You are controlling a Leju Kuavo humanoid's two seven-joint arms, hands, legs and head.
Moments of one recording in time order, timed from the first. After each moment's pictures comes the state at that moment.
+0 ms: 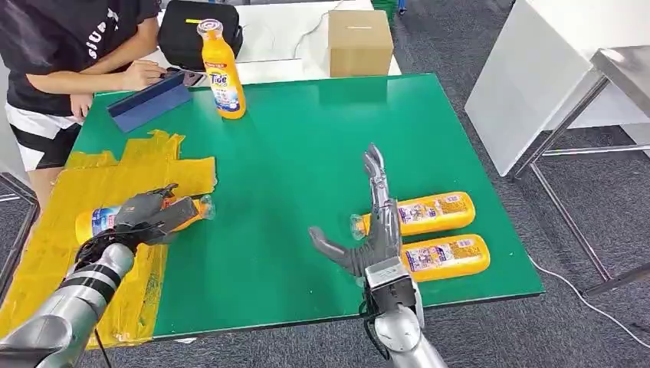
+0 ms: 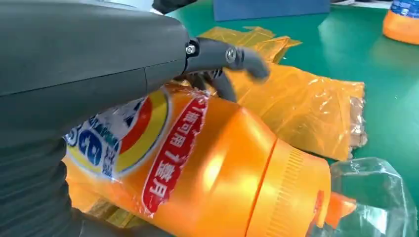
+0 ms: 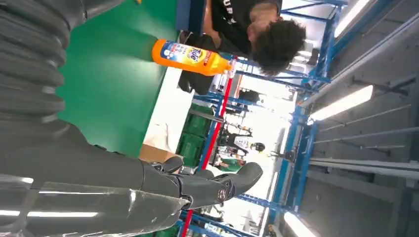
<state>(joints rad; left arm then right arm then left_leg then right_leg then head) -0.66 0.16 -0.13 -0.48 -0.85 0.24 -0.16 -0.08 0.15 0.48 -1.62 0.25 -0.39 -0.52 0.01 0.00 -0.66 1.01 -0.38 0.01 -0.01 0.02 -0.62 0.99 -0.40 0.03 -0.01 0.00</state>
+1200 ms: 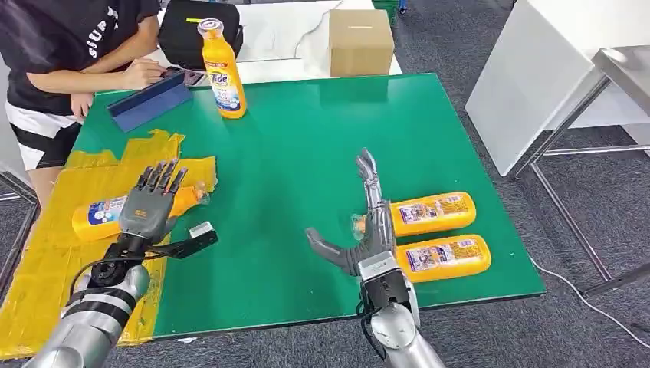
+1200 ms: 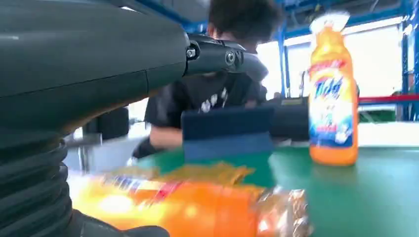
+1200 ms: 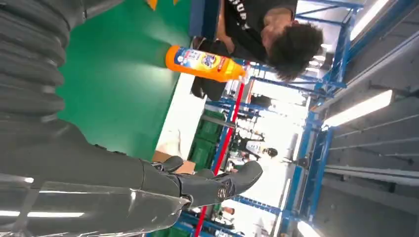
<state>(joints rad) -0.48 0.12 -0.13 -0.79 -1.31 0.70 -0.18 -0.09 0.15 0.48 -1.57 0.24 -0.40 -0.51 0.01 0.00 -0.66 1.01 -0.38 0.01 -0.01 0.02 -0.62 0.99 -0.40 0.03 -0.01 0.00</state>
